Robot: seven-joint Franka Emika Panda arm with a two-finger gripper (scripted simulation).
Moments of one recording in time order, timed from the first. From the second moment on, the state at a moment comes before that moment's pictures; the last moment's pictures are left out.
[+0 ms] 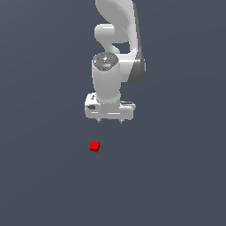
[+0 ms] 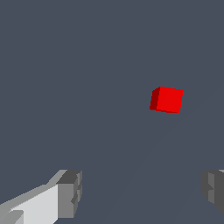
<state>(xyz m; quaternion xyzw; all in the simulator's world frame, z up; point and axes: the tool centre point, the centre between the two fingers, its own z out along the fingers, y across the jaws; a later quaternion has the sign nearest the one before) 0.002 -0.013 0.169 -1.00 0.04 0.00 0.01</state>
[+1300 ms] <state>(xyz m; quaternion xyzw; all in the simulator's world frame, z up) 0.048 -0.072 0.057 -0.99 0.10 0.00 0.00</state>
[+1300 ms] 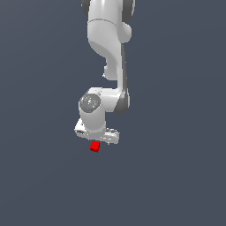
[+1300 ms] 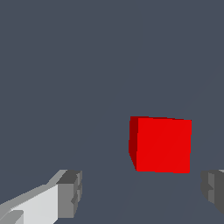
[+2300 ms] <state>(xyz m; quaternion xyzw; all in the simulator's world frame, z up) 0.064 -0.094 0.020 -0.99 0.12 0.00 0.00</state>
